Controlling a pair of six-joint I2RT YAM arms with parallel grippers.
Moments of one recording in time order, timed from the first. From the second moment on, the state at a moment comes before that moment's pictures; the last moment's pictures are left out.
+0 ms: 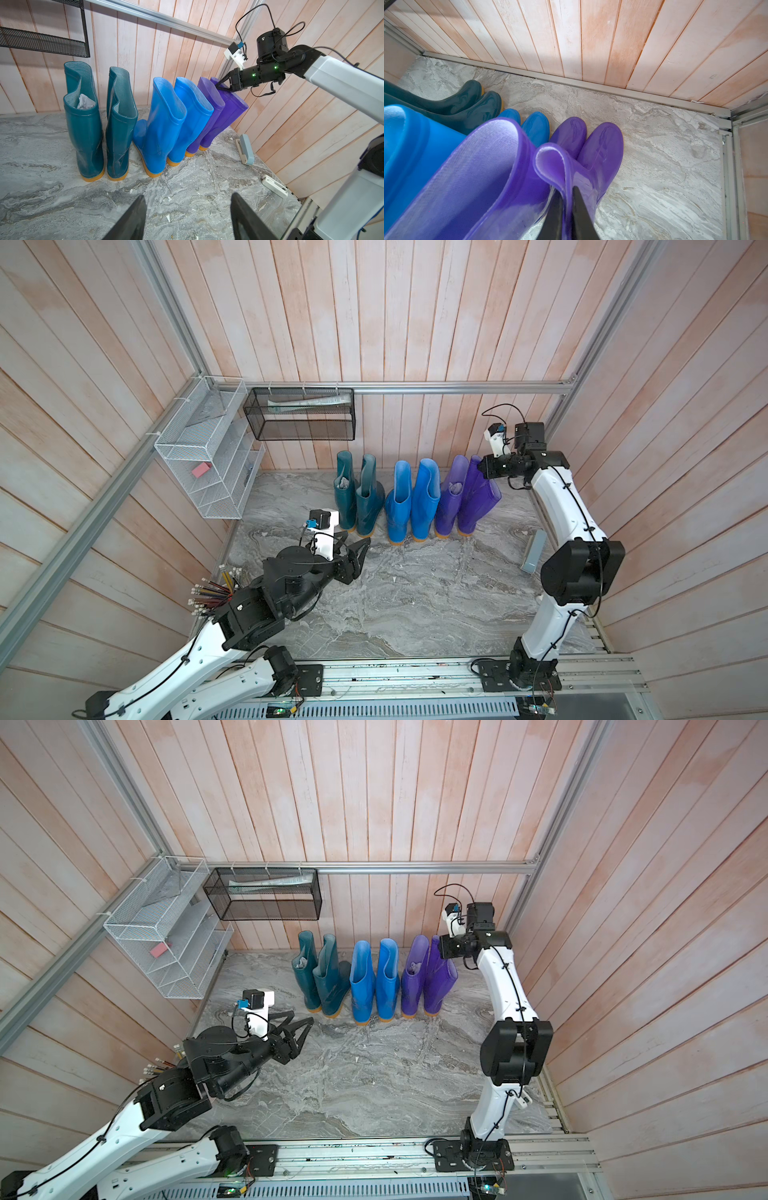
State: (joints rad) left arm -0.91 0.75 0.97 -0.43 -0.27 -0.37; right arm 0.04 1.88 1.93 -0.81 -0.34 -0.11
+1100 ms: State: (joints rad) left arm -0.83 1.02 1.27 -0.44 -0.36 -0.17; right arm 0.04 1.52 1.71 -0.65 -0.16 0.04
